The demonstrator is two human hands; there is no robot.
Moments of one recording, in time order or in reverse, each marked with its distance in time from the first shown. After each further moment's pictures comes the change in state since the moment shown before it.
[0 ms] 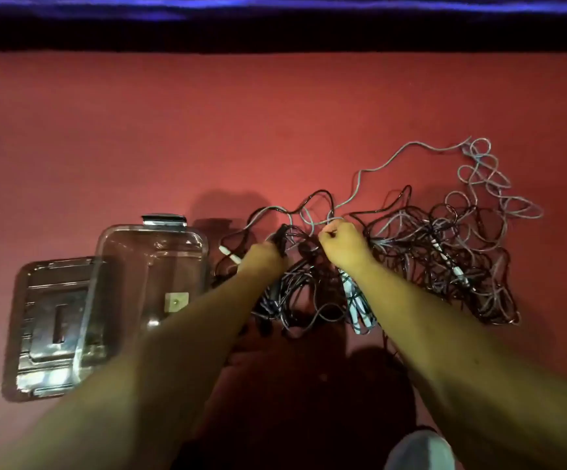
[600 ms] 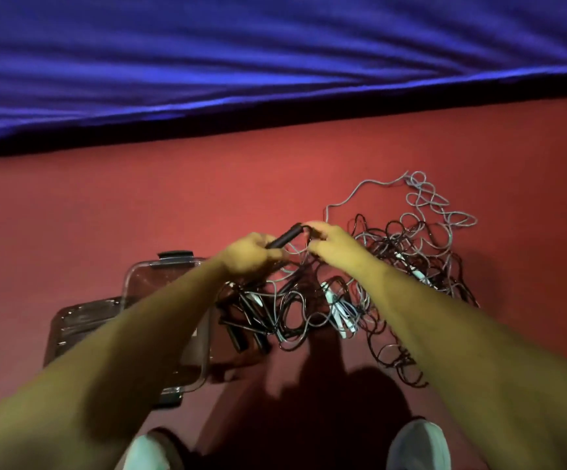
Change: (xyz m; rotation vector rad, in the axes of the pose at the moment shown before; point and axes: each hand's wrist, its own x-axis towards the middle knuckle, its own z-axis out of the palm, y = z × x) left_hand -0.125 0.049 -0.098 -0.383 -0.229 0.385; right_hand -0.089 -0.041 -0.091 0.266 -0.138 -0.156
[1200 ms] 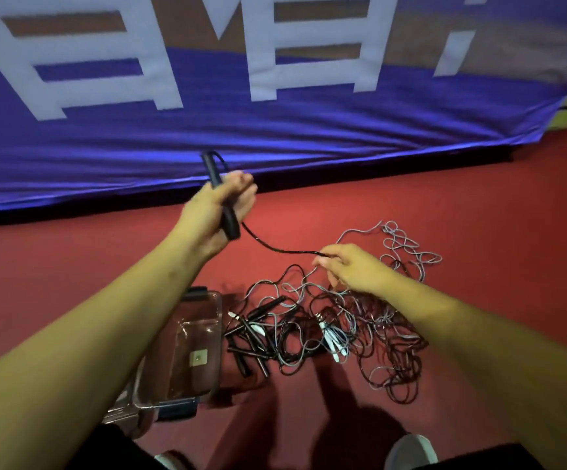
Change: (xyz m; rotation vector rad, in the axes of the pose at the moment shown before) left_hand -0.140 0.148 -0.038 -1.001 0.427 0.427; right_hand -0.151 -0.076 -0.066 -0.191 -0.022 -0.244
